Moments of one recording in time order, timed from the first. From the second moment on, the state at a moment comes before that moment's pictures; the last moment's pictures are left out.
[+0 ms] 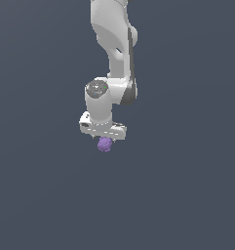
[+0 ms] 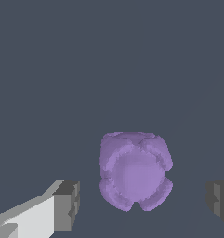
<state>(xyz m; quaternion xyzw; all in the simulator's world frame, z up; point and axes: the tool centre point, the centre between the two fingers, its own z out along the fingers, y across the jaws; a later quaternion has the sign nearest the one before) -0.027 -0.062 0.090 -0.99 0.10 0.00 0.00</state>
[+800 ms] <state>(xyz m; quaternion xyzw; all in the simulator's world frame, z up) -0.028 -0.062 0.040 -0.99 0.11 0.00 0.00</state>
